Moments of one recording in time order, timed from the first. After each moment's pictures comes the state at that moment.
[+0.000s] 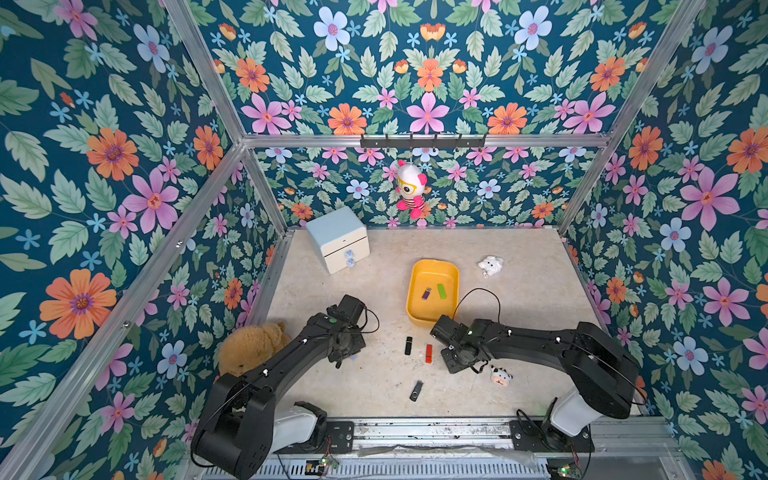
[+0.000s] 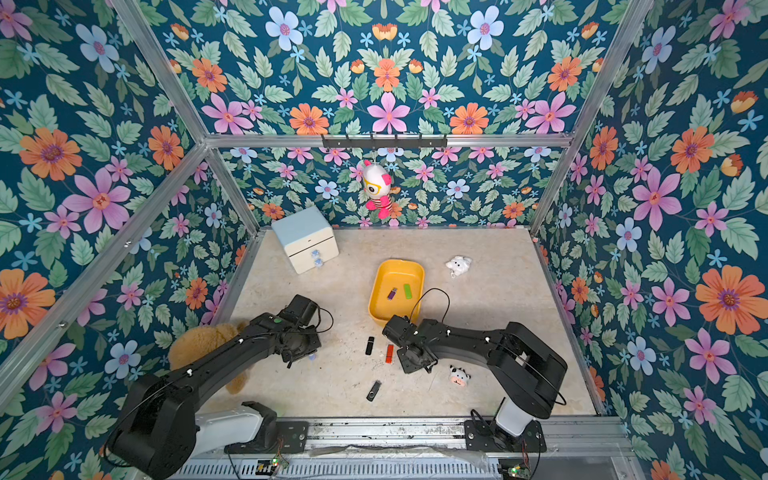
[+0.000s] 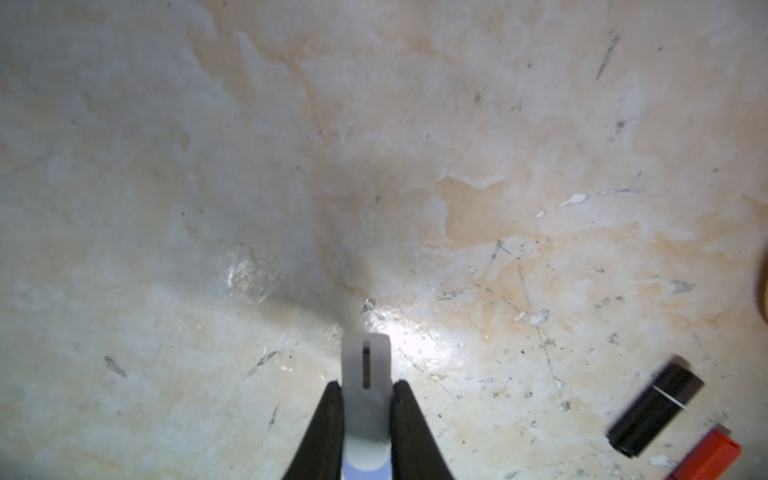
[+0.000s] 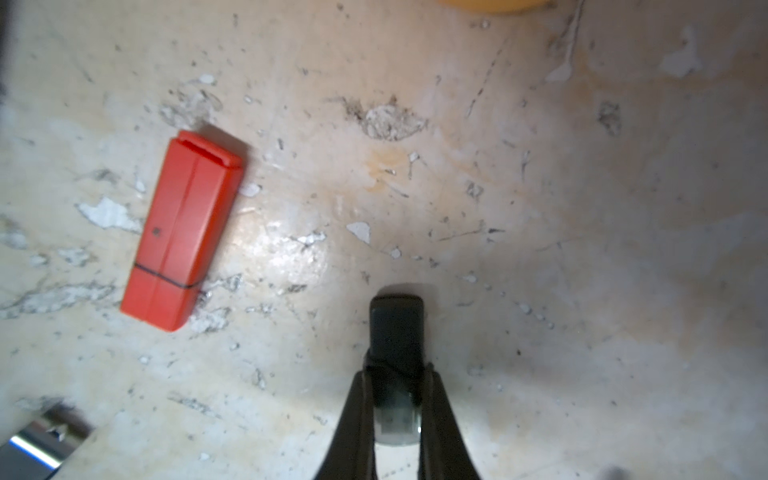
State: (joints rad) left arm -0.45 1.24 0.70 -0.78 -0.09 -0.81; right arm 0.98 1.62 0.89 -0.69 0.11 0.54
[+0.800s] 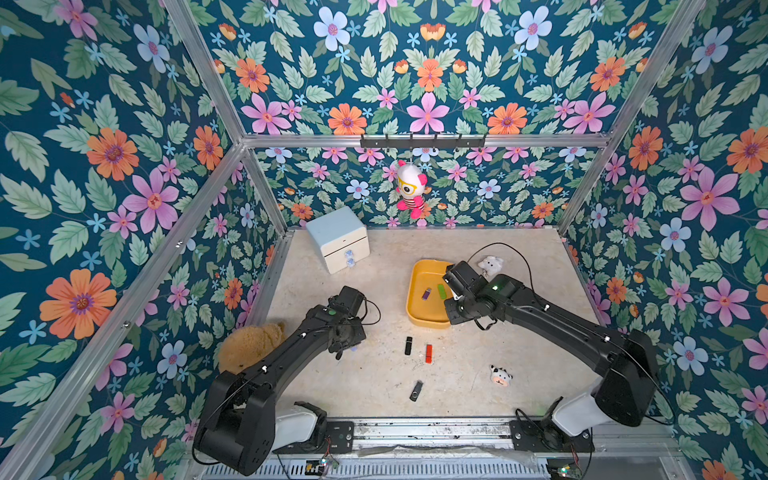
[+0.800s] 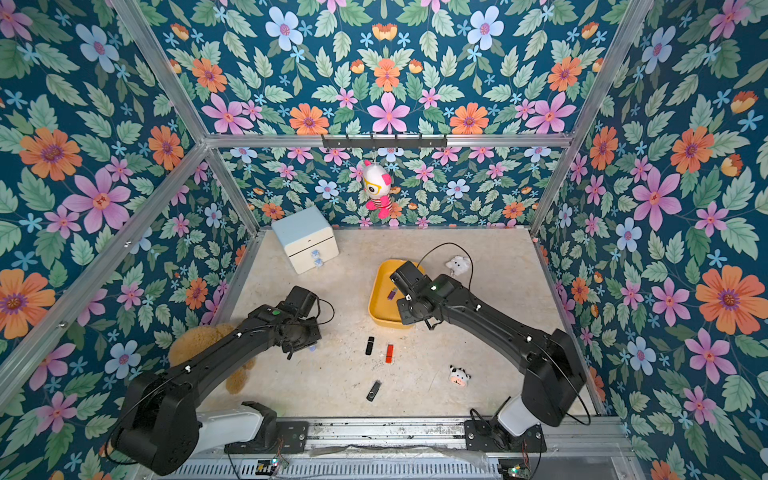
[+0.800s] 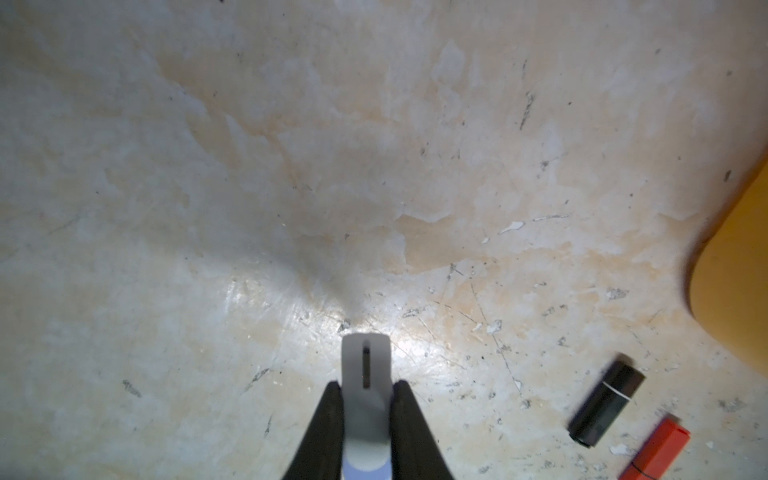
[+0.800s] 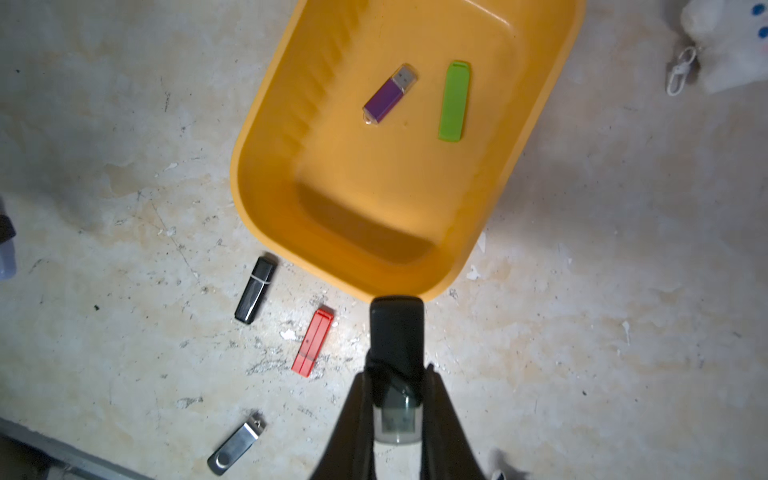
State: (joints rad) left arm -0.43 1.26 0.78 -0.80 -0.09 -0.75; right arm 0.80 1.59 1.34 -0.91 0.13 0.41
